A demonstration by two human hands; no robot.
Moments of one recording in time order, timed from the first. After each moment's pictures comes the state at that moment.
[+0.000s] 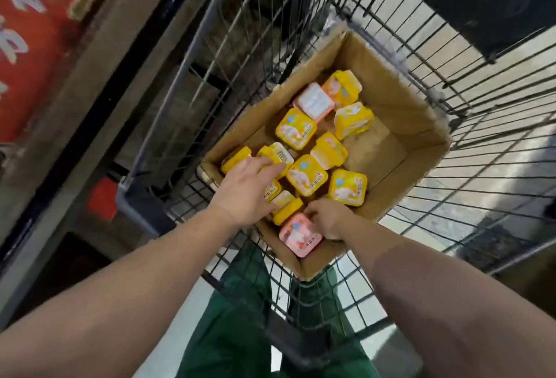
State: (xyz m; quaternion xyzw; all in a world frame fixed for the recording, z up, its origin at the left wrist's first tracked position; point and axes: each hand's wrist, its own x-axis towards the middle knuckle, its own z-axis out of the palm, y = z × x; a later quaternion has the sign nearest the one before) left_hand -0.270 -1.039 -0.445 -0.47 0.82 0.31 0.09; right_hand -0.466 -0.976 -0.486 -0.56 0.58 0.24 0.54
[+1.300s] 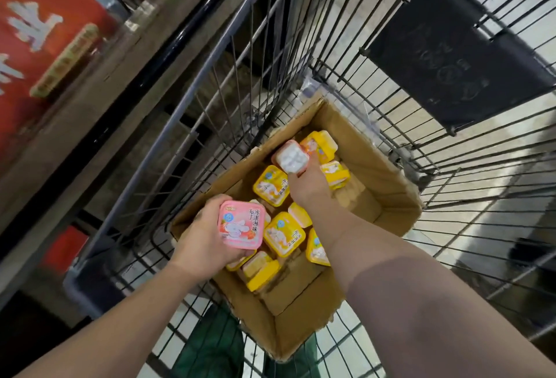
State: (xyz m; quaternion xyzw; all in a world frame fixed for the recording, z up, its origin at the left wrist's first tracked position) left_hand -0.266 -1.068 -0.443 -0.65 0.58 0.49 -0.04; right_hand -0.478 -1.123 -0.492 -0.32 0.81 -0.08 0.48
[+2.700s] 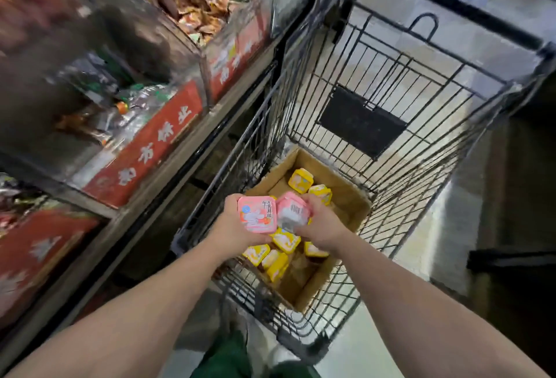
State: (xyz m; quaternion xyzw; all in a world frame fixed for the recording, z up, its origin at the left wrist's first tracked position) left_hand -0.246 -1.038 -0.284 -0.56 0.57 0.57 -0.18; right_hand -0.439 -0.994 -0.276 -0.44 0.73 -0.21 0.48
